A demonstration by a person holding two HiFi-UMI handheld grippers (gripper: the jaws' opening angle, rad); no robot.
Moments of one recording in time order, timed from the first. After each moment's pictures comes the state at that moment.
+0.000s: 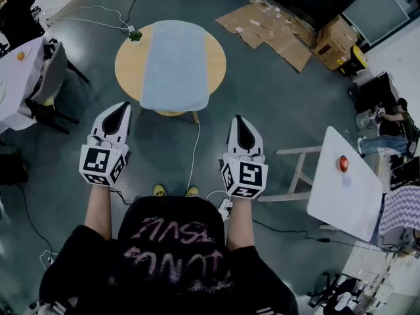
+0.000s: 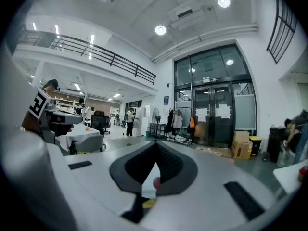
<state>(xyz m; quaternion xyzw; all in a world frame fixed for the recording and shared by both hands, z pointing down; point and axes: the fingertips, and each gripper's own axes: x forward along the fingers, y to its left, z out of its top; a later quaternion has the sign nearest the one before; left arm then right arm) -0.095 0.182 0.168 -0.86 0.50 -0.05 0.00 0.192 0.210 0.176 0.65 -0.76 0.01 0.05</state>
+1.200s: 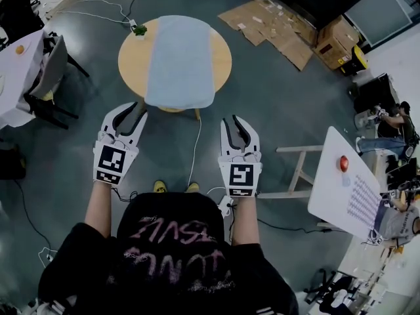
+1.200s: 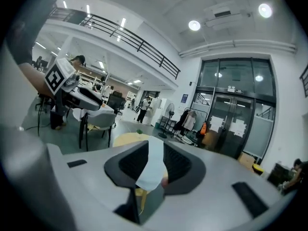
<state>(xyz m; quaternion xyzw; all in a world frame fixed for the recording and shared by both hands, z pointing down) -0.089 0.183 0.203 -0.88 0.44 -0.17 0.06 0.134 0.208 0.198 0.57 -0.80 -0.08 0.18</state>
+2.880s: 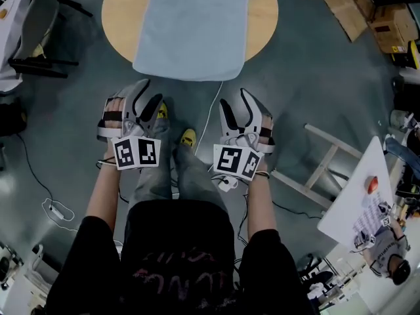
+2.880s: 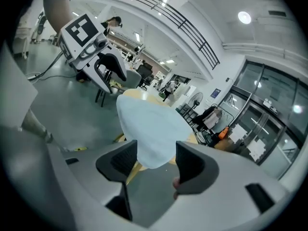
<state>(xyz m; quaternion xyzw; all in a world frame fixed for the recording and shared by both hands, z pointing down) -0.038 0.103 0.440 -0.78 0.39 -0.45 0.18 0.138 0.103 0.437 0.44 -0.80 -0.15 0.38</state>
